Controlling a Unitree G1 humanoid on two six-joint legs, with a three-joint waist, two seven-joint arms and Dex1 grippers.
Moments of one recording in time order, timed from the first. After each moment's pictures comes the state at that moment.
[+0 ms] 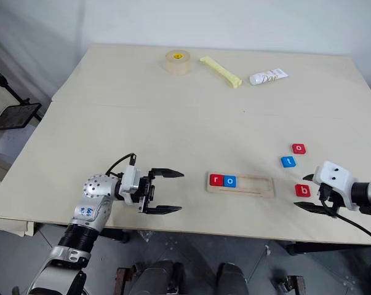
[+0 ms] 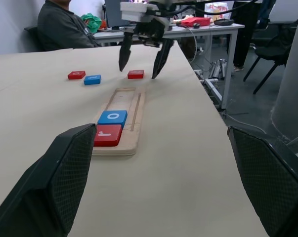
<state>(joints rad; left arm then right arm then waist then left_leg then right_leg) -0.42 0.35 -0.10 0.24 -0.37 -0.20 -1.33 -0.28 -1.10 -0.07 0.43 0.14 -0.04 1.28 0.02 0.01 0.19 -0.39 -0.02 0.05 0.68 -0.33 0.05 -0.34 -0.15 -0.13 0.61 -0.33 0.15</state>
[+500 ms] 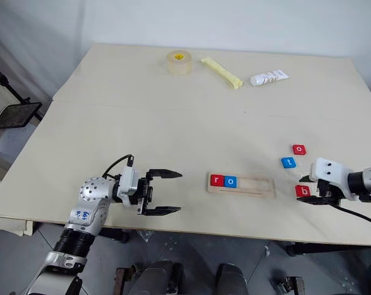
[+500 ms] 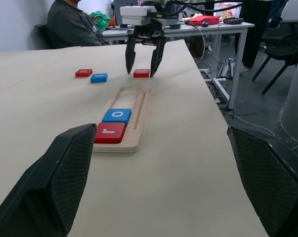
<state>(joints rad) -0.38 0.37 -0.10 0.19 -0.37 -0.17 -1.29 -0.46 -1.10 0.06 0.64 0.06 -0.17 1.39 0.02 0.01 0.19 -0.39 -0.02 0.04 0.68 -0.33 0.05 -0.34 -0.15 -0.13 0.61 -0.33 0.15</state>
